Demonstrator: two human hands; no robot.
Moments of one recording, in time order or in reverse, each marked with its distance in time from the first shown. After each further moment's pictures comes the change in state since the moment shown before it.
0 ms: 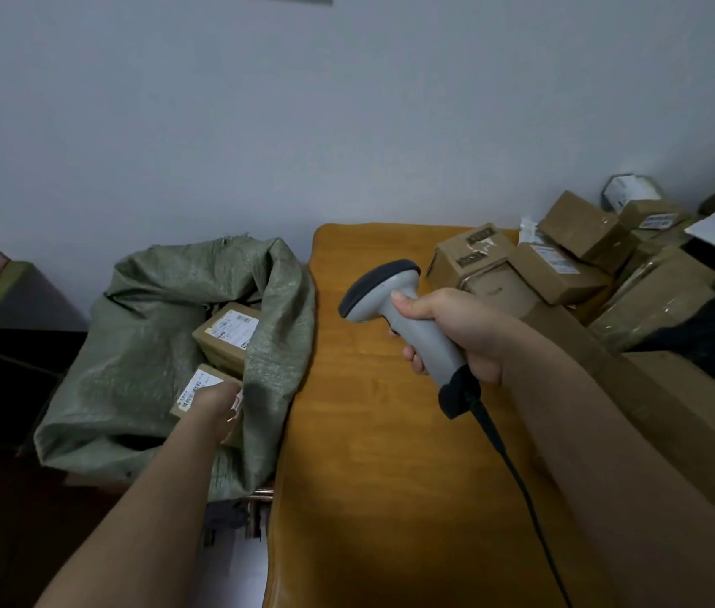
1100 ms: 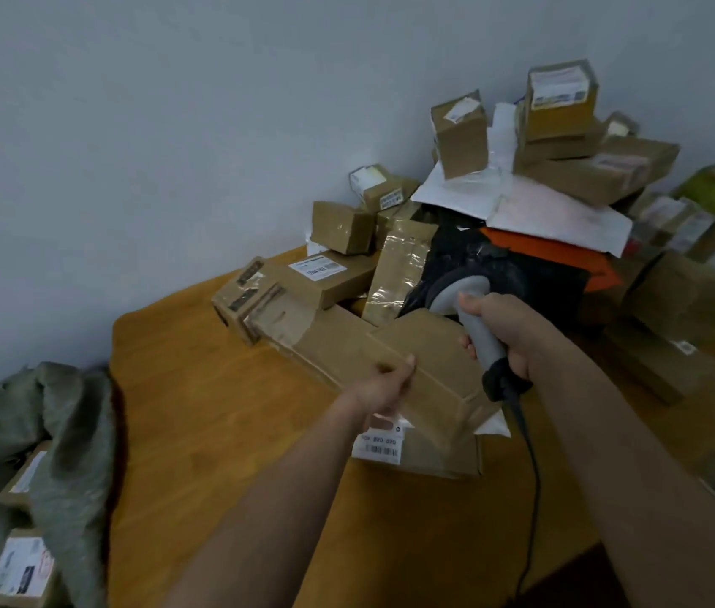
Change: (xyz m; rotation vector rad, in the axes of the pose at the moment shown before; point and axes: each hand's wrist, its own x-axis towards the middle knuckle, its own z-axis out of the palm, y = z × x) left_hand -0.295 -0.095 0.395 0.949 -0.812 0.286; right_hand -0.122 0.167 -0.308 0.452 0.696 0.017
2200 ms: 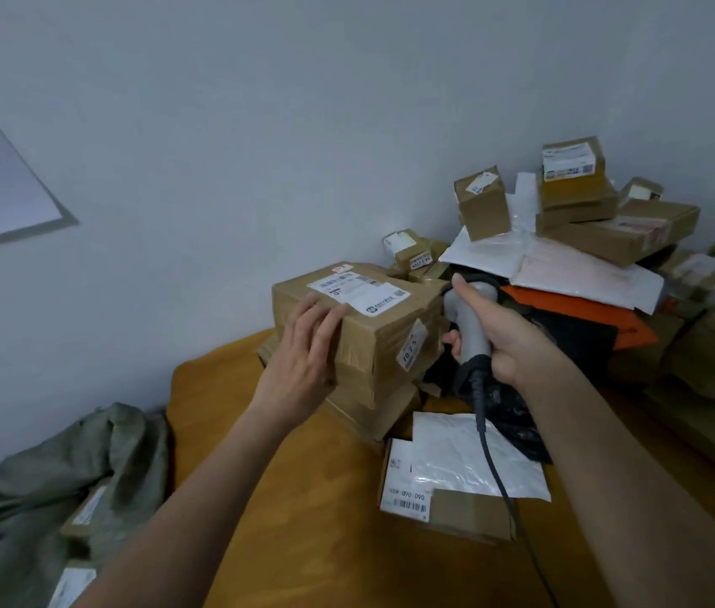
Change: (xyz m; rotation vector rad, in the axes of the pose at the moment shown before) left_hand -0.080 0.028 -0.117 1.209 0.954 1.241; right_hand -0.008 -0.048 0.010 0.474 -0.177 -0.021
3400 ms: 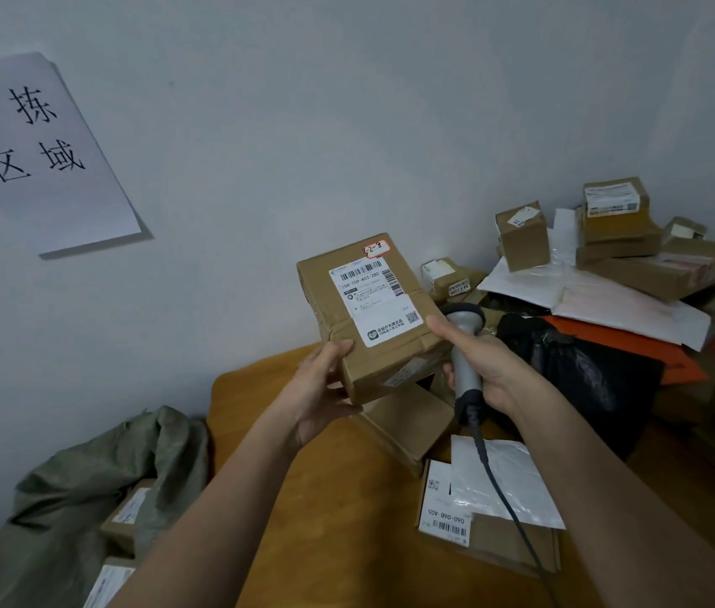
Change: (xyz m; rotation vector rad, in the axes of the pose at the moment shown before) left_hand -0.015 -0.009 -0.050 -1.582 -0.160 -1.226; right_hand -0.017 0.035 0.063 -0.214 -0.102 -0.139
